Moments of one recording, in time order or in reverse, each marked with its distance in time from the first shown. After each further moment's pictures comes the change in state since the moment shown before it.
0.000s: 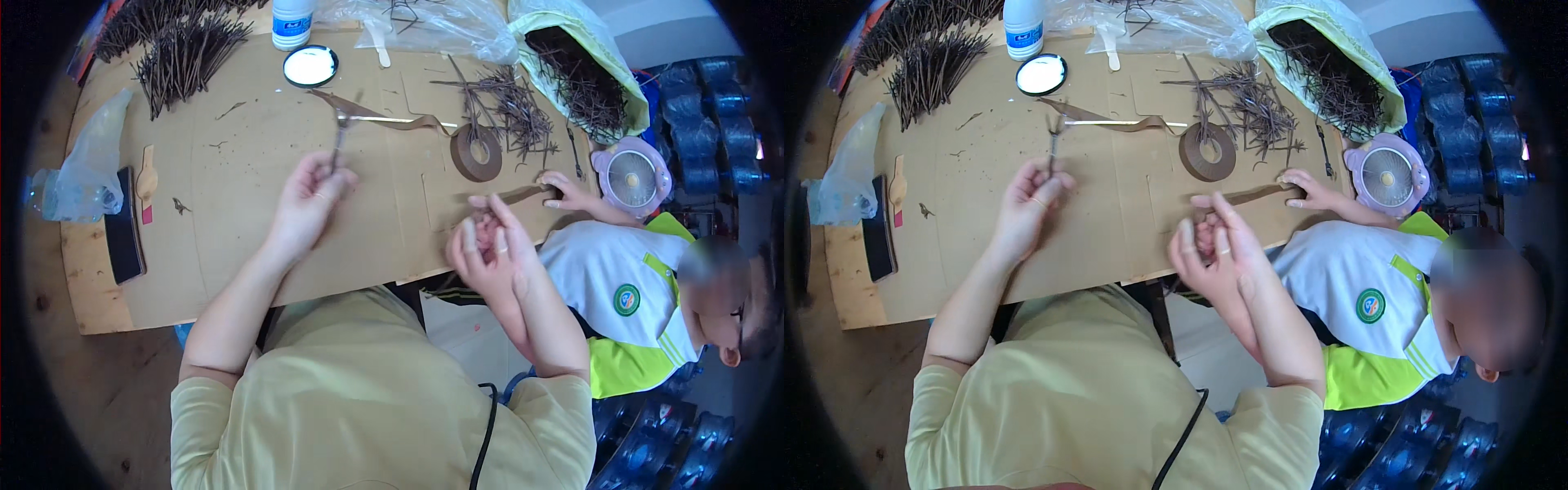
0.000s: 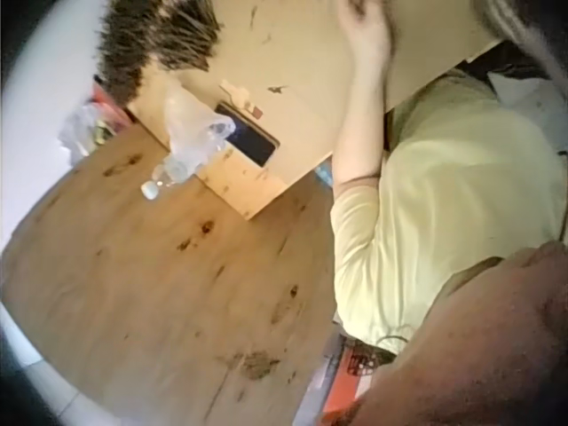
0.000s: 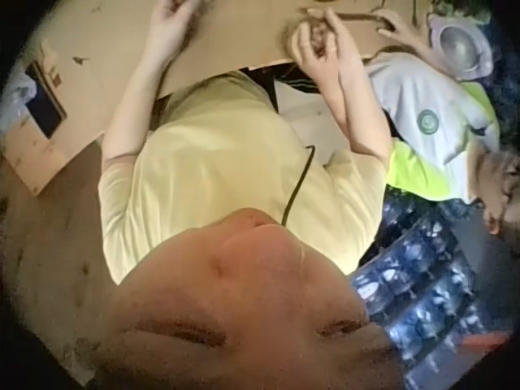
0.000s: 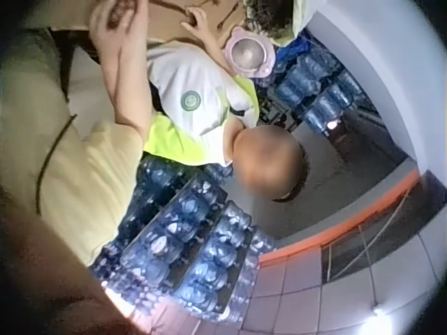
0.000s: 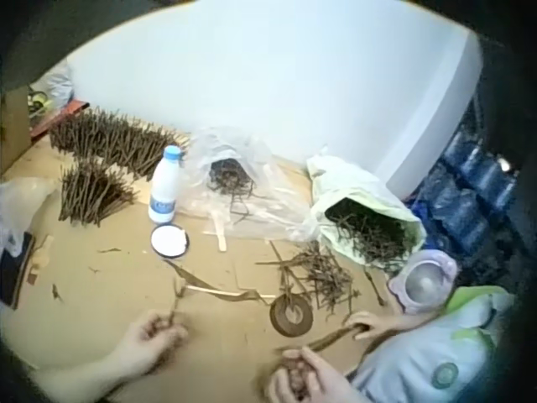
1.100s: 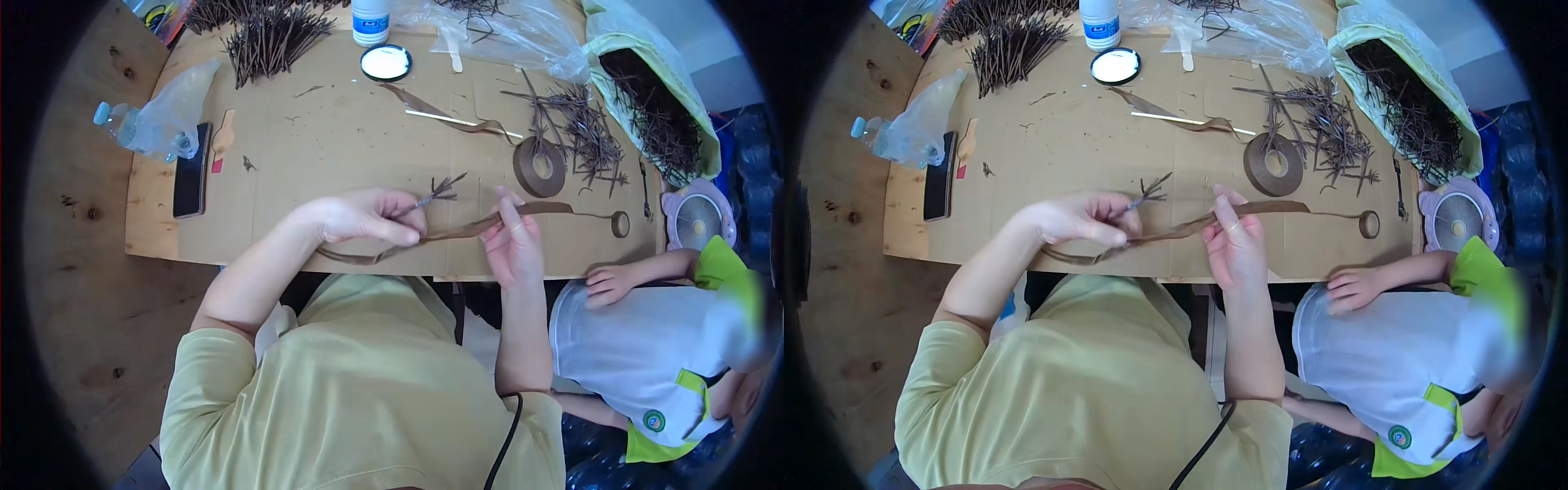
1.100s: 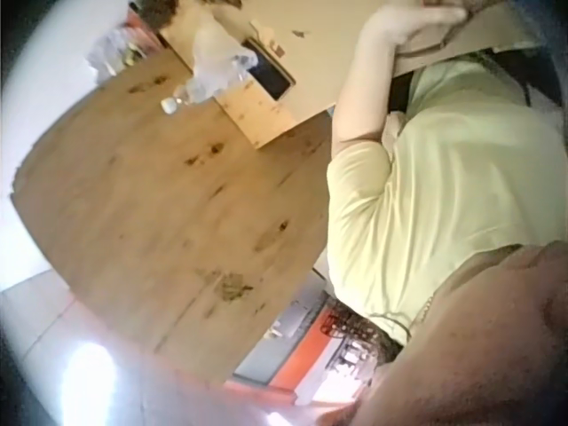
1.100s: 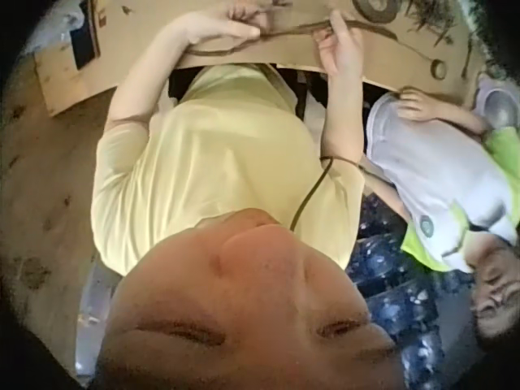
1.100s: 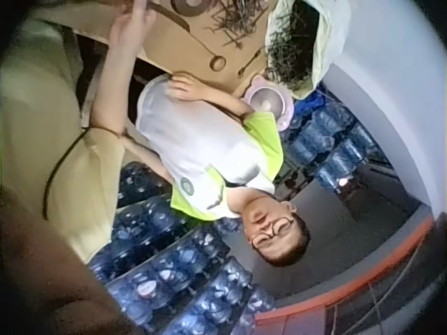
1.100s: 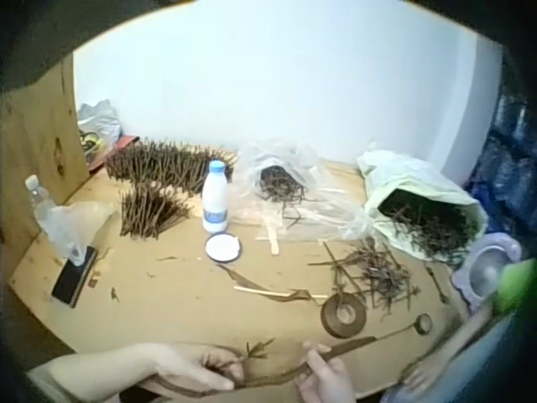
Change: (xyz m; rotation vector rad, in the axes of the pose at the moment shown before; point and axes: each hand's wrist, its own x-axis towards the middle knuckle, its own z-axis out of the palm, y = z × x) left_hand -0.019 0.011 -0.002 0.162 -0.704 -0.361; right_hand 0.021 0.045 0.047 0.157 -0.155 -0.324
